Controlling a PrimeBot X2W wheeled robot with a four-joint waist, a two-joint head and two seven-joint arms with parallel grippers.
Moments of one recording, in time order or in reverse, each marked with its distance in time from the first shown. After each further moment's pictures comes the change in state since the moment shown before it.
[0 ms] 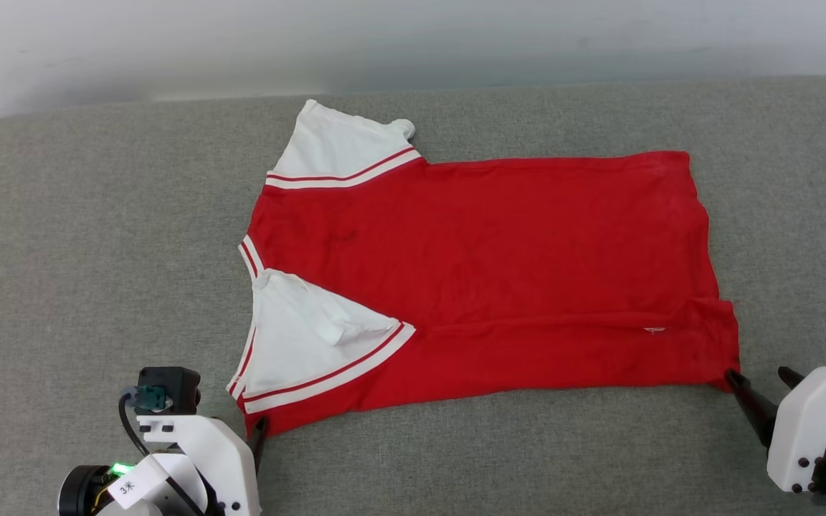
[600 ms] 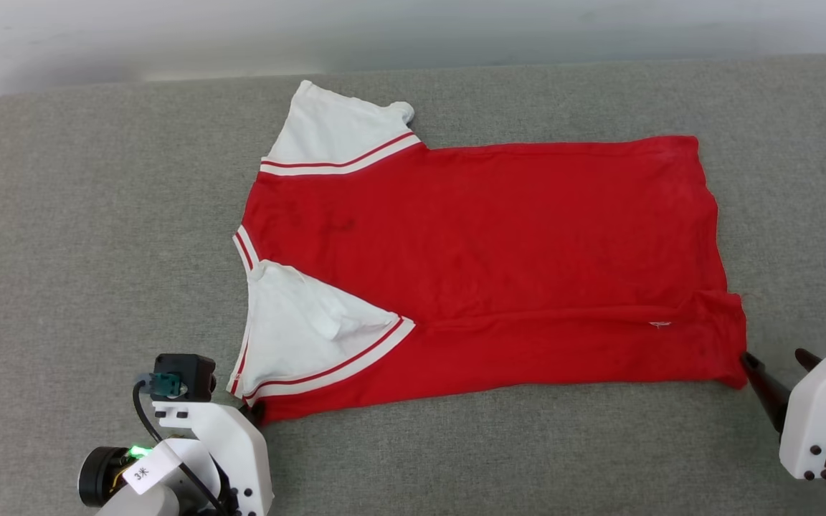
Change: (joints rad) left arm -0.068 -0.035 -0.046 0.114 -0.018 -0.070 0.025; right arm -0.023 -0.025 -0.005 -0.032 -0.021 0.000 0.000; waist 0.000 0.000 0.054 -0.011
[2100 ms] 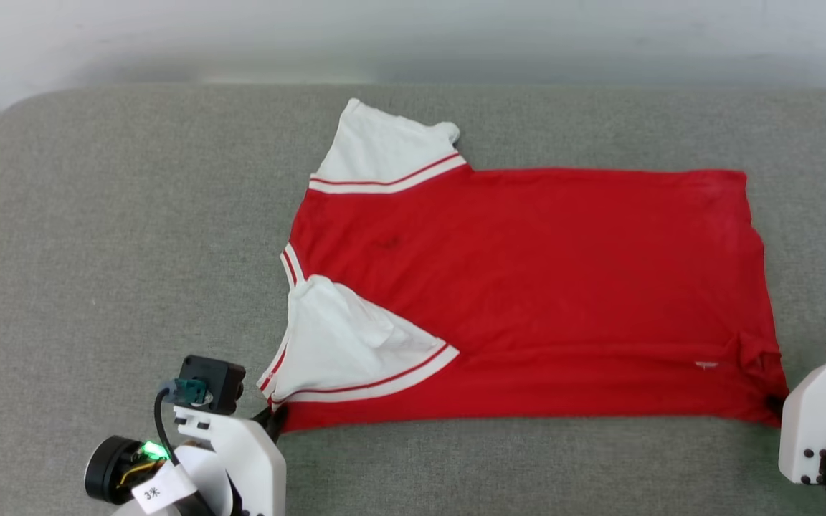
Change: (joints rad) left arm 0.021 0.076 -0.039 -0.233 0.061 0.035 0.013; right arm -0.092 -0.041 0.002 0.355 -0.026 0.001 -0.029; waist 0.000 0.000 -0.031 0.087
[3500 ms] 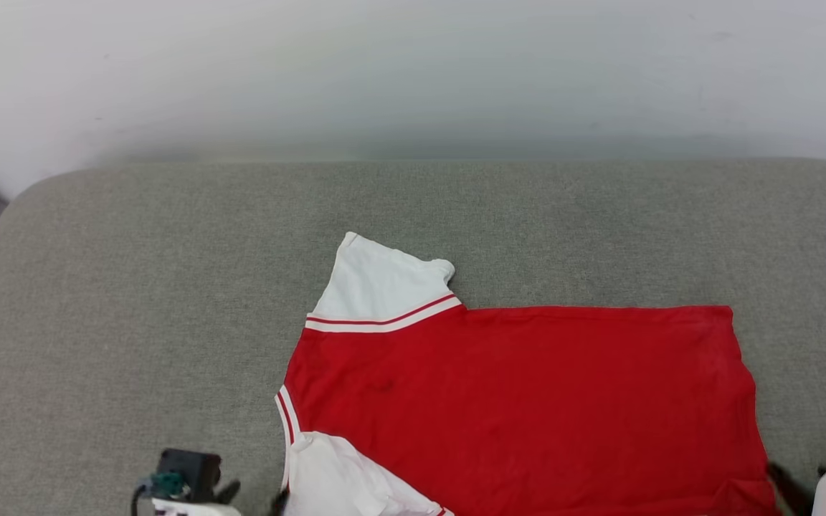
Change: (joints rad) left arm 0.214 0.028 -0.016 0.047 -0.049 -0.037 -0.141; right arm 0.291 0.014 -0.070 -0.201 0.096 -0.001 0.018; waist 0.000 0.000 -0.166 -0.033
